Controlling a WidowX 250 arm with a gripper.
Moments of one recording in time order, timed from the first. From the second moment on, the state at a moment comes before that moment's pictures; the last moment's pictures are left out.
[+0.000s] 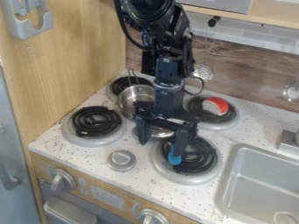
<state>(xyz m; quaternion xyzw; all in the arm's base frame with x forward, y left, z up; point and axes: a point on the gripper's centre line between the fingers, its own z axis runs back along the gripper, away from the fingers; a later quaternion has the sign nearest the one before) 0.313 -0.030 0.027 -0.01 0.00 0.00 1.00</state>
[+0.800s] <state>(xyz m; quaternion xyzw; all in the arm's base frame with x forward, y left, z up) 0.403 0.006 -0.015 -0.01 0.01 0.04 1.00</state>
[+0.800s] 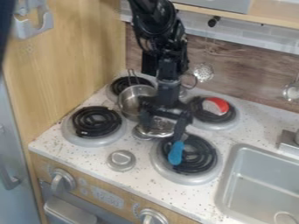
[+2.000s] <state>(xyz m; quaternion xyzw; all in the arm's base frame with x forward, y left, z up) 0.446 0.035 -0.032 -0.01 0.02 0.06 1.00</state>
